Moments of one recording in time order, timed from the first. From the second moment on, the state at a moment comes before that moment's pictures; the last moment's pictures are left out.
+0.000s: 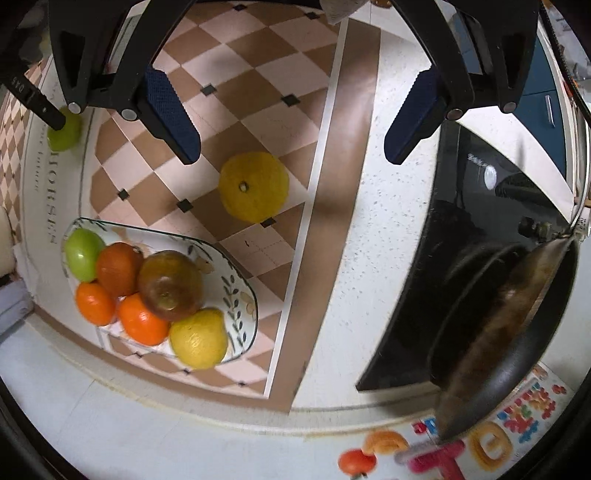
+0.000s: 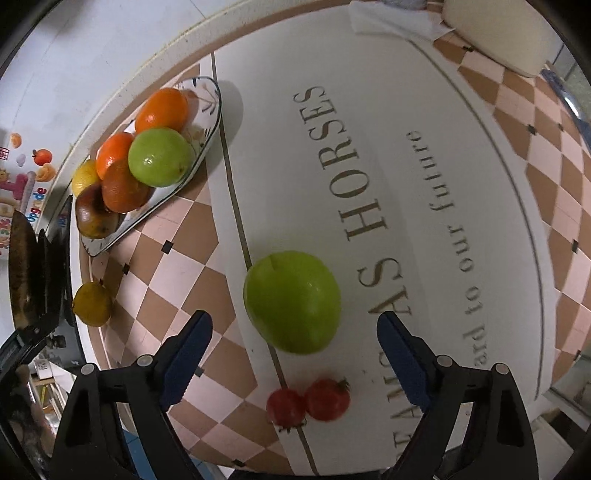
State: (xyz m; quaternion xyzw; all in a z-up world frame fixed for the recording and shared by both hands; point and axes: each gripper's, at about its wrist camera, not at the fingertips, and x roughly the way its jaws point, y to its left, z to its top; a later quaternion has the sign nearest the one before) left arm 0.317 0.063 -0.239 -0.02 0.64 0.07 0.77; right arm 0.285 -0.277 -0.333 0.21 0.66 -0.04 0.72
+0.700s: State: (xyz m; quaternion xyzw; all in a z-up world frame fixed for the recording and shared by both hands) left arm 0.350 0.048 -0.312 -0.04 0.73 0.02 0.68; right arm 0.319 -0.250 -0.354 0.16 0.70 -0.03 0.70
